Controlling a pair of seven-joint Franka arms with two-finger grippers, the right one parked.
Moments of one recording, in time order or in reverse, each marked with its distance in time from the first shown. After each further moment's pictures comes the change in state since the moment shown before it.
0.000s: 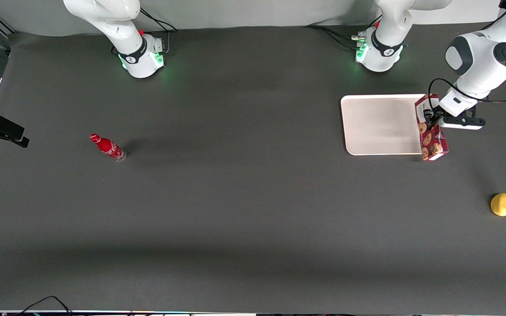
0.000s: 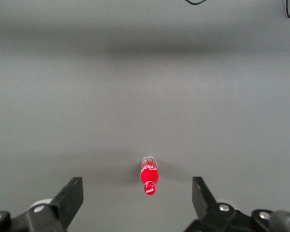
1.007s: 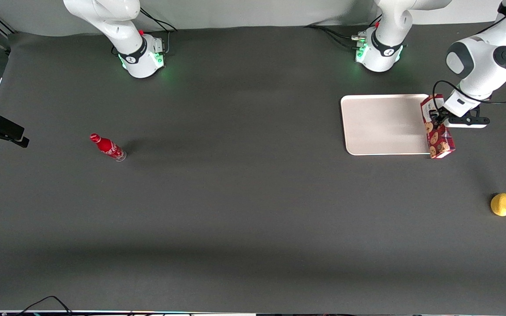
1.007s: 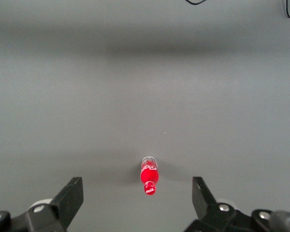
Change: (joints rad) arm 0.018 0.112 0.083 -0.016 0.011 0.125 0.057
